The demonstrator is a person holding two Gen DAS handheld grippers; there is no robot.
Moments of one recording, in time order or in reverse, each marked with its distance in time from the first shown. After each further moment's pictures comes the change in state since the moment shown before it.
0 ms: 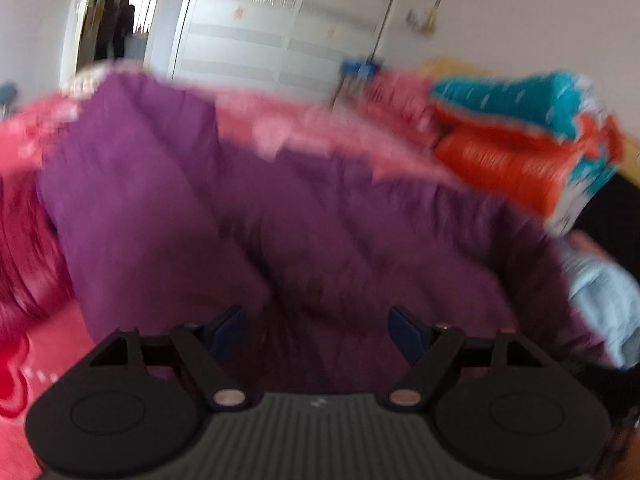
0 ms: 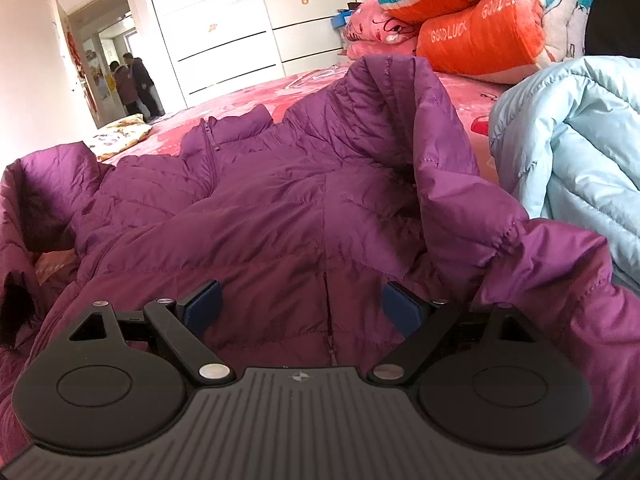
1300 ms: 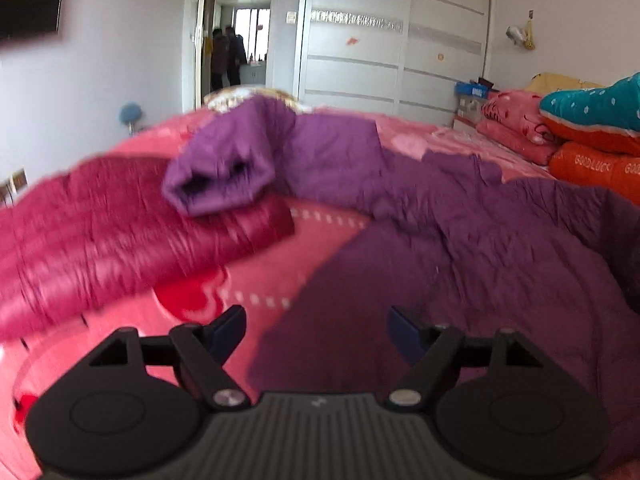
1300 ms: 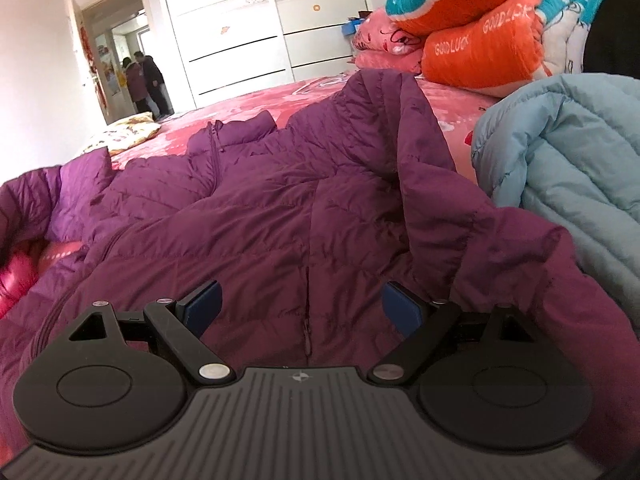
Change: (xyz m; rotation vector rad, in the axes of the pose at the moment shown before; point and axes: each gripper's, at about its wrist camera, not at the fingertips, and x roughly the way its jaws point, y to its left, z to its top) left arm -0.088 0.048 -0.073 -0.040 -0.127 0.372; right arm -0.022 -0.008 -0.007 -0.070 -0.019 0.009
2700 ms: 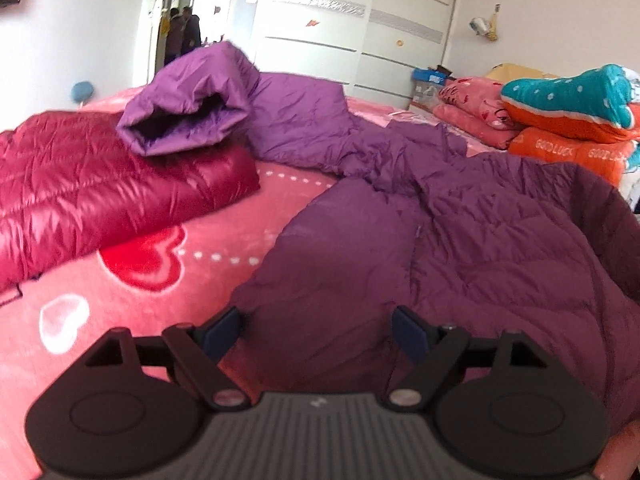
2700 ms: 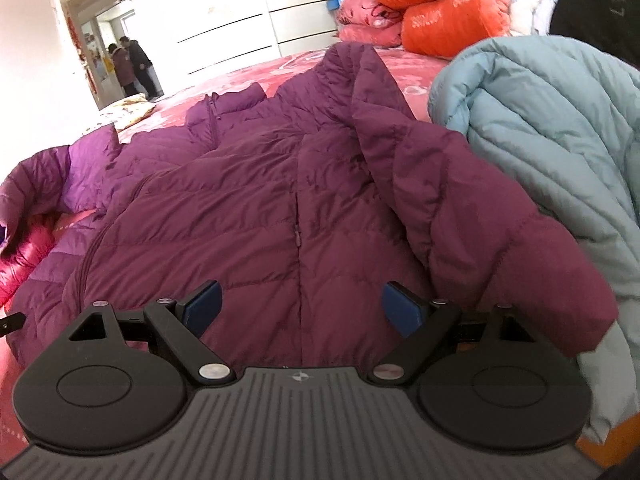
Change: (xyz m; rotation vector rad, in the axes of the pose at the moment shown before) left arm 0.029 0.020 -0.031 0.015 0.027 -0.182; right arm -0.065 -0.019 -0.034 0.080 0.092 -0.015
